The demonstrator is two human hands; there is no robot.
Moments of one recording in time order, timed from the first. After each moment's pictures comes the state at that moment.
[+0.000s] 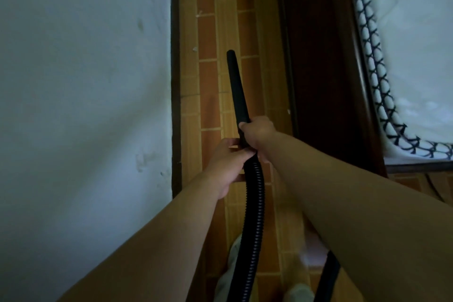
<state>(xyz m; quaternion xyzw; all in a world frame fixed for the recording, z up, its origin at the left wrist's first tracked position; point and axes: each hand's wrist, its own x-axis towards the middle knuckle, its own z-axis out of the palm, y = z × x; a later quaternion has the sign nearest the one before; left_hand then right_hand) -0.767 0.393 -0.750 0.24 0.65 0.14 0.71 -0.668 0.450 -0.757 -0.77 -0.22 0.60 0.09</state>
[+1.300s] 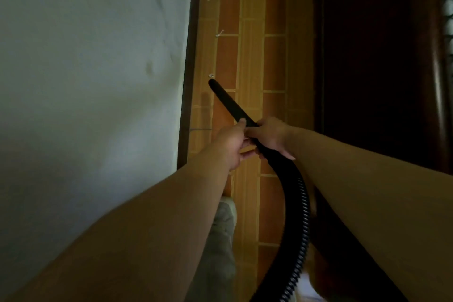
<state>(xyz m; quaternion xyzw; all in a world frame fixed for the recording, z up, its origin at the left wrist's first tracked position) -0.774 0.660 -0.838 0.04 0.69 0.21 0.69 -0.663 0.680 -0.820 -0.67 -0.34 0.66 -0.03</state>
